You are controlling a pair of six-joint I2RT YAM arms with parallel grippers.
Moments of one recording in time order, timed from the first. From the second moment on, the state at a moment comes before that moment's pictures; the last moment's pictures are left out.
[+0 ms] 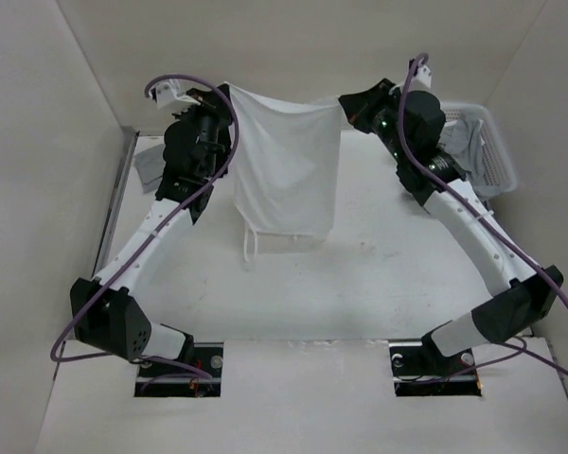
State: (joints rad) left arm -0.36 1.38 1.25 0.47 -0.30 -0.58; right arm 0.46 1.47 1.57 -0.05 0.08 0.70
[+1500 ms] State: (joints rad) left arm -0.61 0.90 0.11 0.57 -0.35 -0.64; right arm 0.75 1.35 0.59 0.09 0.28 0.84
